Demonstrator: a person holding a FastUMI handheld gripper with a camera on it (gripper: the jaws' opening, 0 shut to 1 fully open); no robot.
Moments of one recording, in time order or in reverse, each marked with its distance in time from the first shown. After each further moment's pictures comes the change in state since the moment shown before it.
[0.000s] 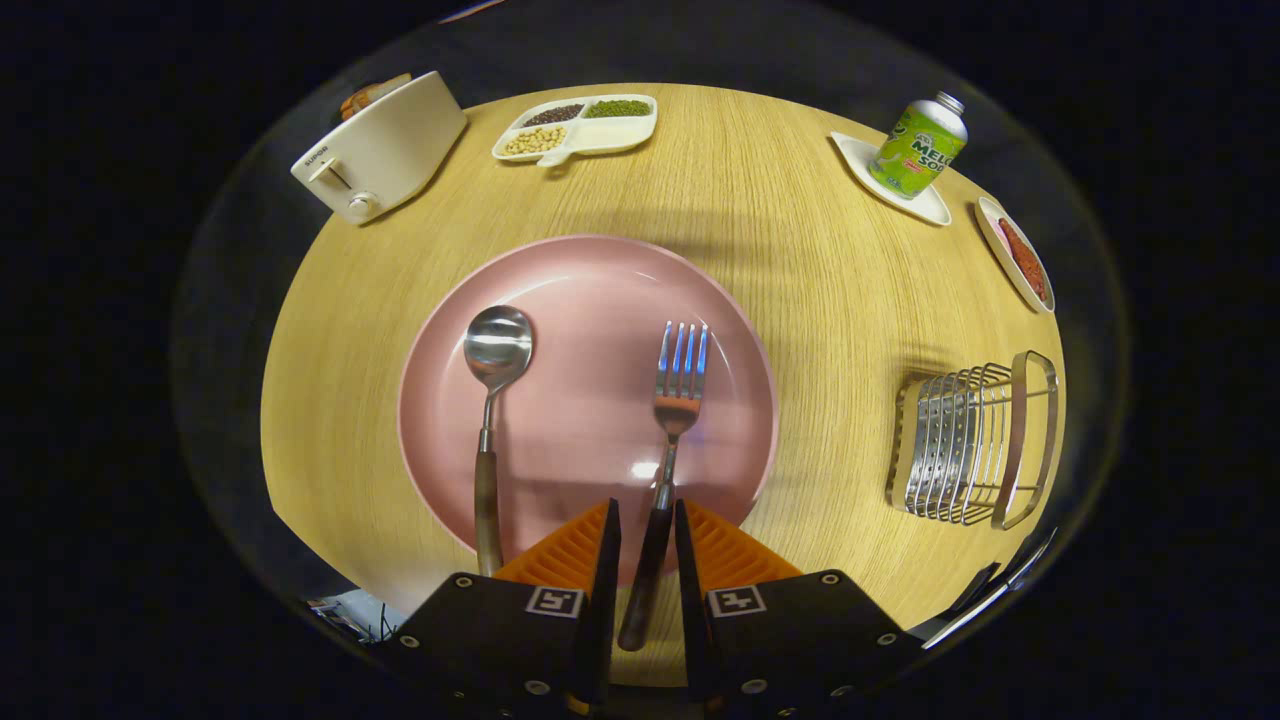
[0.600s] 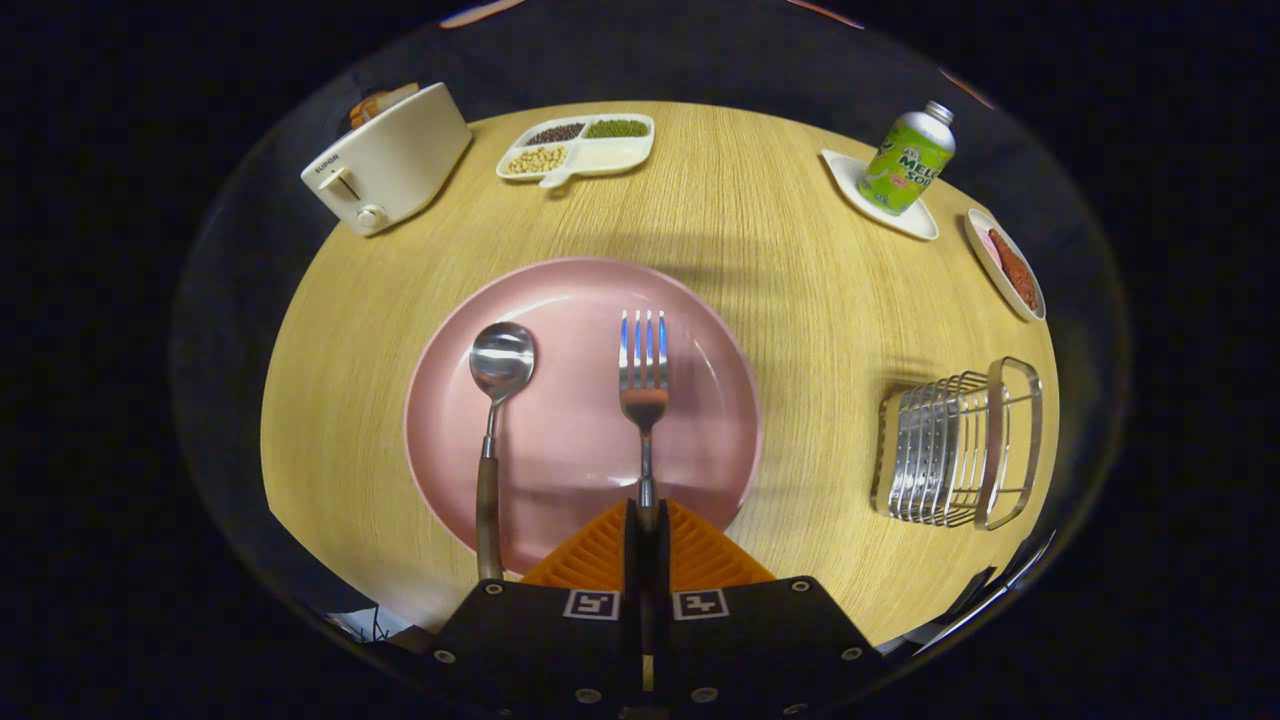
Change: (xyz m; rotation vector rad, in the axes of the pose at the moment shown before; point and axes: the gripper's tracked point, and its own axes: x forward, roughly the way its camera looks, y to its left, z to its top) arm -0.023 -0.009 0.014 -0.023 -0.127 0.026
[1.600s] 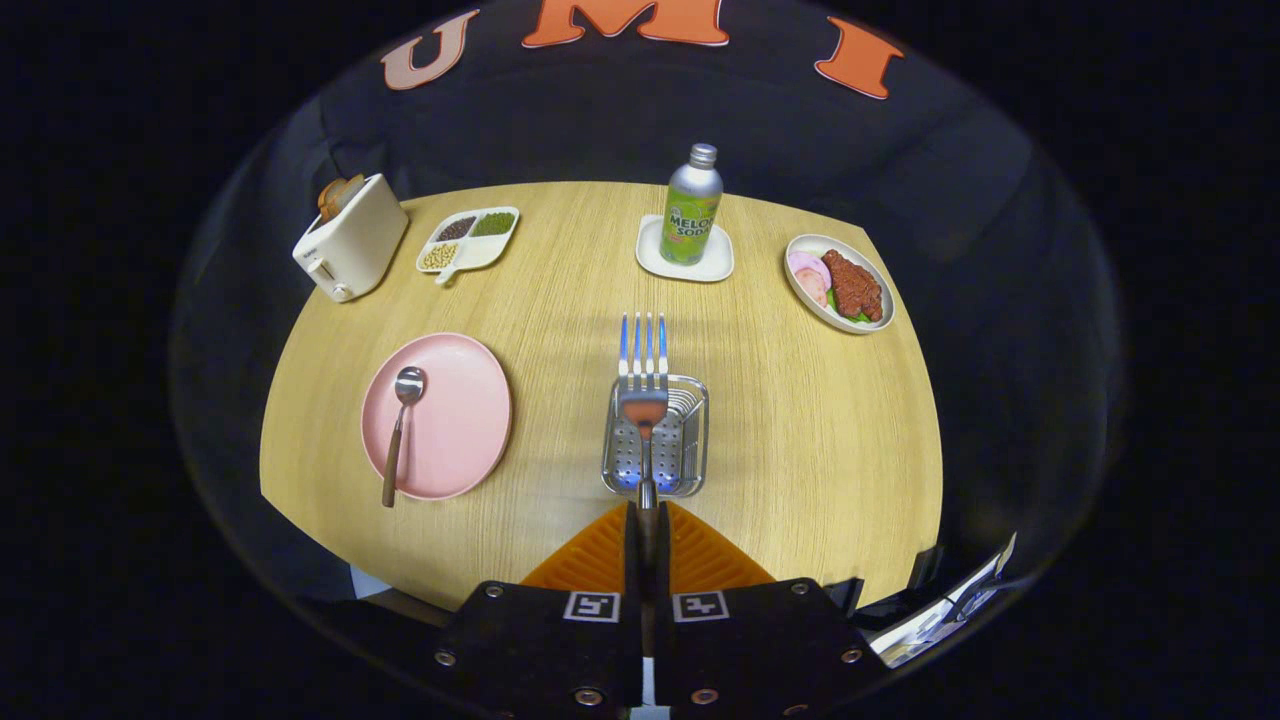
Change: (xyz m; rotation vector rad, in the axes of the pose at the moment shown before) arm -0.124 -0.181 -0.015 0.032 -0.072 -0.110
